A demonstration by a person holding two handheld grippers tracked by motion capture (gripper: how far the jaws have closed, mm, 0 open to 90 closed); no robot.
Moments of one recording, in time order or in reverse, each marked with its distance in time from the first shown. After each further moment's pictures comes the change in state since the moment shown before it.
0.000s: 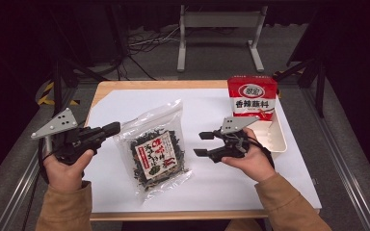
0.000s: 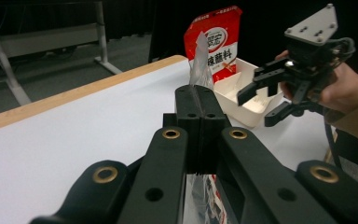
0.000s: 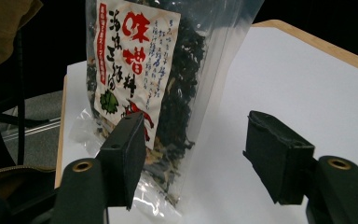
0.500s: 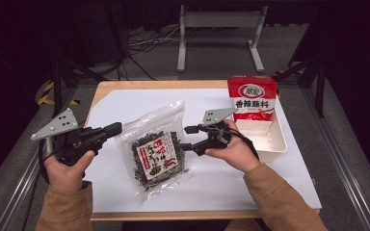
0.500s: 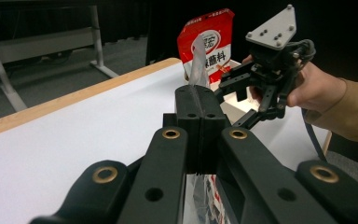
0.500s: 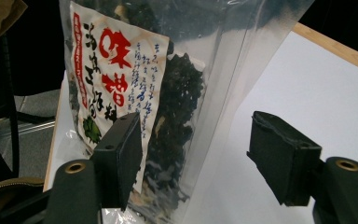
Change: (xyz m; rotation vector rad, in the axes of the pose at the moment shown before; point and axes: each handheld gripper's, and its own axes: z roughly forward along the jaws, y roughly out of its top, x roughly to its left) left arm -0.004 0.002 0.000 -0.005 -0.019 0.009; right arm -0.011 0.020 0.042 0.025 0.045 -0.014
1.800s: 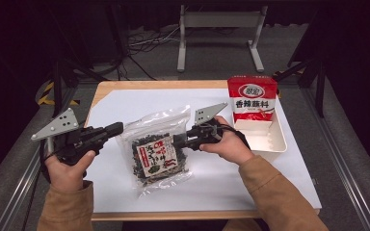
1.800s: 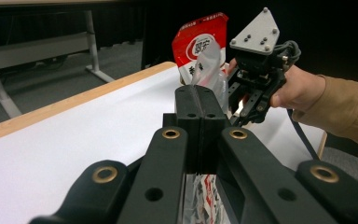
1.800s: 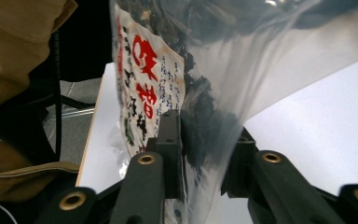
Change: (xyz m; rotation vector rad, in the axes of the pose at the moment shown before) left arm 0.002 0.000 0.002 -0.022 -0.012 0.009; right arm -0.005 0.010 0.015 0.022 0.184 -0.043
